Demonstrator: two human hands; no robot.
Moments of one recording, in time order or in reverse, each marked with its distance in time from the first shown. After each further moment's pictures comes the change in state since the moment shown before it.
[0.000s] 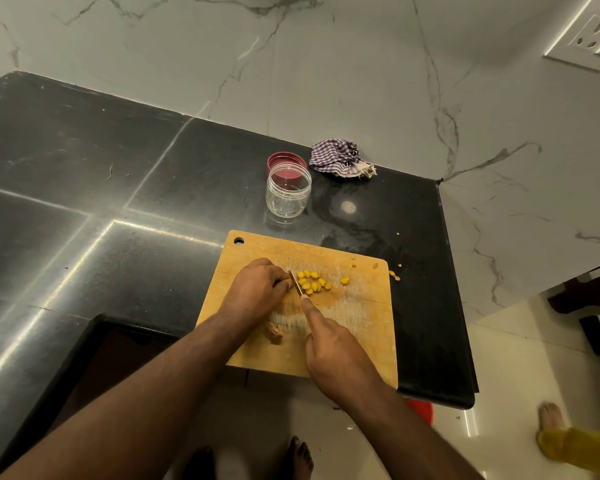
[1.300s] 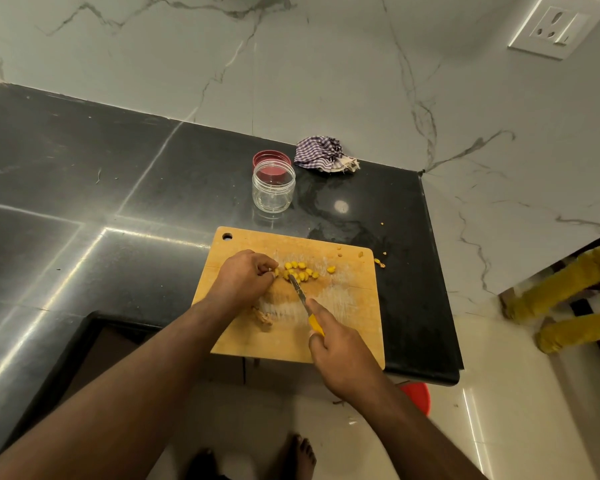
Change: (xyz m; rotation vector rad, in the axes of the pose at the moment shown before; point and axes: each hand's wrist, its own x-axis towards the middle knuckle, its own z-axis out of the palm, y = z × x) left_hand 0.000 0.003 -0.007 -0.051 -0.038 -0.070; right_hand -0.034 0.014 -0.010 0.254 0.035 0.069
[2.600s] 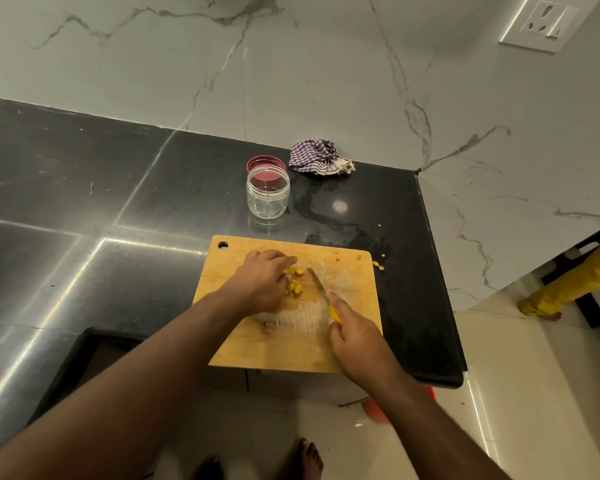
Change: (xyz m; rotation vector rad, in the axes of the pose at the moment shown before) left_hand 0.017 0.021 0.002 0.270 -0.258 0.204; right_hand 0.026 0.034 -0.013 -0.118 0.131 0.004
